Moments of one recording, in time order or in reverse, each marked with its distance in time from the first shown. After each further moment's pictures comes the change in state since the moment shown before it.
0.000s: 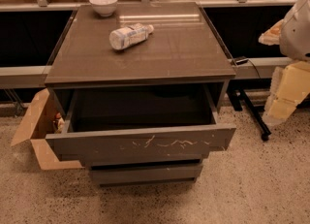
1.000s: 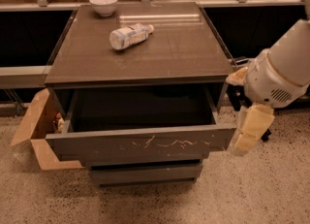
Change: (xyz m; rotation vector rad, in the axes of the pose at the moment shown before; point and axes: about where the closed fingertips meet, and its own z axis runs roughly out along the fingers) arm -0.017 0.037 0.091 -0.150 -0.143 -0.017
